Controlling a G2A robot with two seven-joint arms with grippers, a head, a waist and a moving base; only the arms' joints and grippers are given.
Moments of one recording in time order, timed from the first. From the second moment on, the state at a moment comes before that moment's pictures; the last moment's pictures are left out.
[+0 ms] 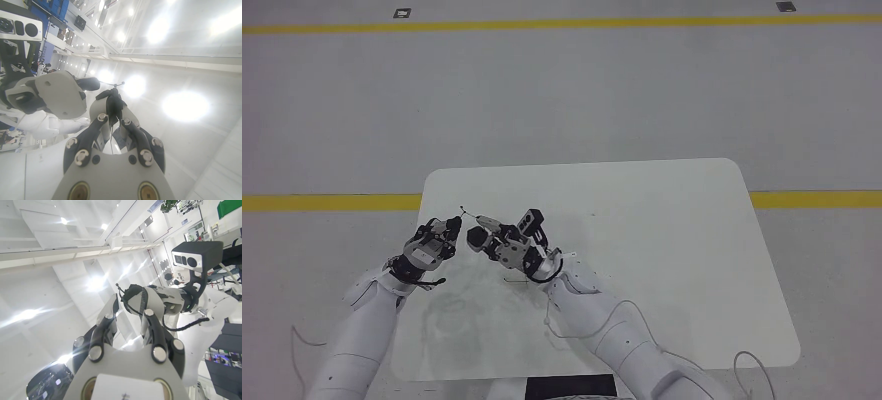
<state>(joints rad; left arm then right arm) 1.47 -1.11 -1.51 -1.20 -1.16 0.16 -1.38 -1.18 -1.79 0.96 -0.81 0.78 -0.31 0.88</state>
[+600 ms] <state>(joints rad) 1.47 -1.11 -1.51 -1.20 -1.16 0.16 -1.38 -1.24 -1.77 0.96 -0.84 0.81 -0.26 0.94</state>
